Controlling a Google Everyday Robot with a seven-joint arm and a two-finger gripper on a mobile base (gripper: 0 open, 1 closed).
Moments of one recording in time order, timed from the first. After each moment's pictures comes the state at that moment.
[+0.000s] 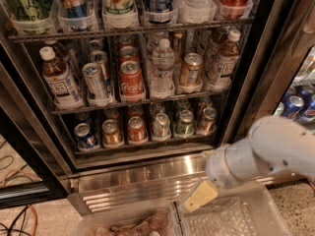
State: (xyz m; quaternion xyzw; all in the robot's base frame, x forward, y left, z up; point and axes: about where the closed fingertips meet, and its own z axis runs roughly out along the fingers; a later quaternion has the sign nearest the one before) arm 0.412 -0.102 0.689 -0.50 0.82 0.19 0.21
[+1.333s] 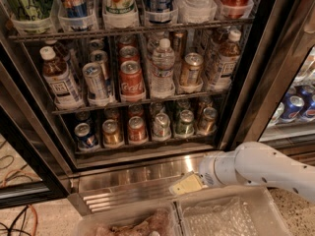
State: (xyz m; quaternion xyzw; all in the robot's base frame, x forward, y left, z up) arm 0.471 -0.103 0.612 -0.35 0.88 0.17 0.28
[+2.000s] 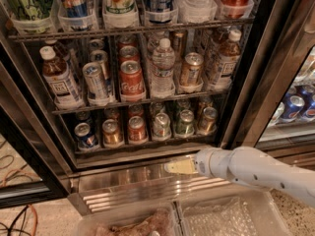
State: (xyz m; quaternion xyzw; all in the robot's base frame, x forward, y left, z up) arm 0.536 -0.101 0.587 -0.23 0.88 0.21 0.36
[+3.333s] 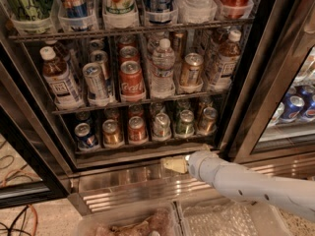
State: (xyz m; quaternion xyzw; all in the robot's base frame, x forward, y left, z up) arm 0.558 -0.096 0.586 -0.17 0.87 0.14 0.45
